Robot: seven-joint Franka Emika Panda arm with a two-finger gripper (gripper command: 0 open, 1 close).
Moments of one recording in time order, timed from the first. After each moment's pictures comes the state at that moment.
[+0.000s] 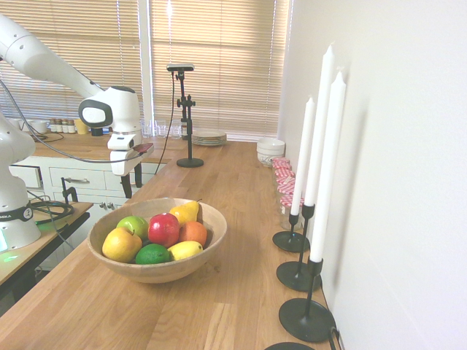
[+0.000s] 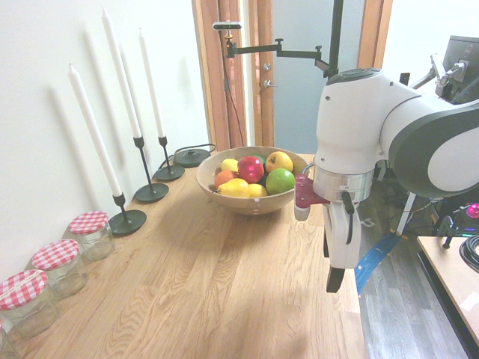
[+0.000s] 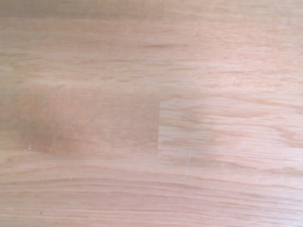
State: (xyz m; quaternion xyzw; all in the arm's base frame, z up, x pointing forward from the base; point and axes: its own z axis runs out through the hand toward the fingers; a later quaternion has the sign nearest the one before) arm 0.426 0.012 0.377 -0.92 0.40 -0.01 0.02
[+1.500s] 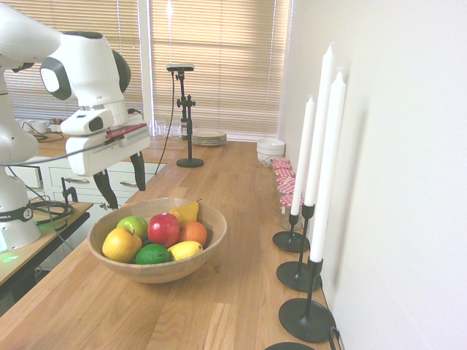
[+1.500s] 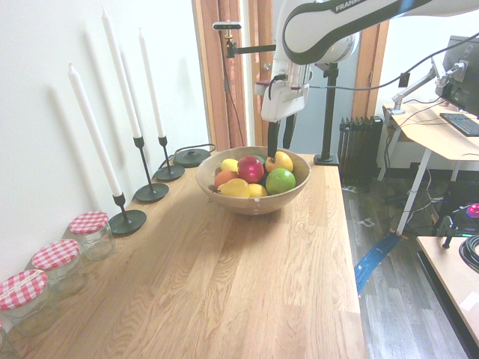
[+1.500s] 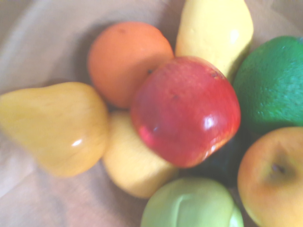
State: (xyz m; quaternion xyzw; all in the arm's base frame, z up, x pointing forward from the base) arm 0.508 -0.302 0.485 -0.83 0.56 -0.04 0.06
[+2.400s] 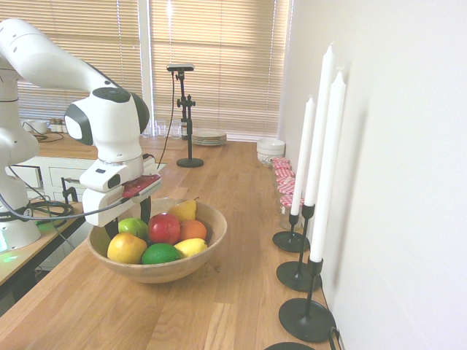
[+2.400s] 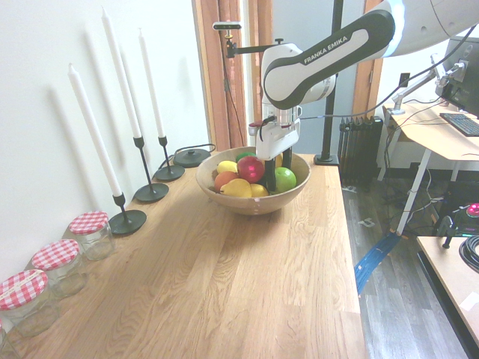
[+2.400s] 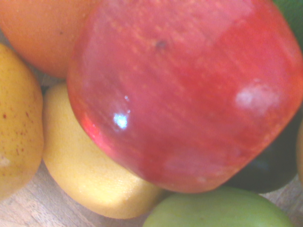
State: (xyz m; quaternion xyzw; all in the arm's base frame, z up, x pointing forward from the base) arm 0.528 -0.308 0.398 -0.83 0.56 0.02 0.05
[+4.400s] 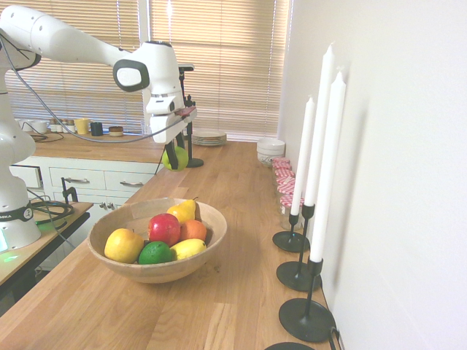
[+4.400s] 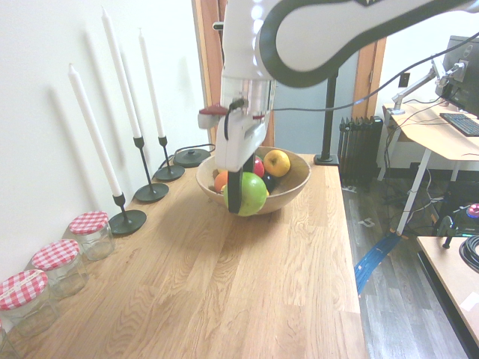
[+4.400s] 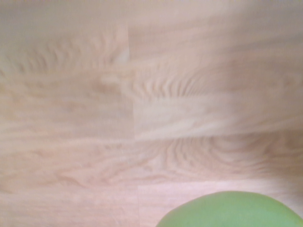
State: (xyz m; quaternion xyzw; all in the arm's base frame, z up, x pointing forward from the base) arm 0.573 -0.049 0.487 -0.89 0.45 -0.04 0.07
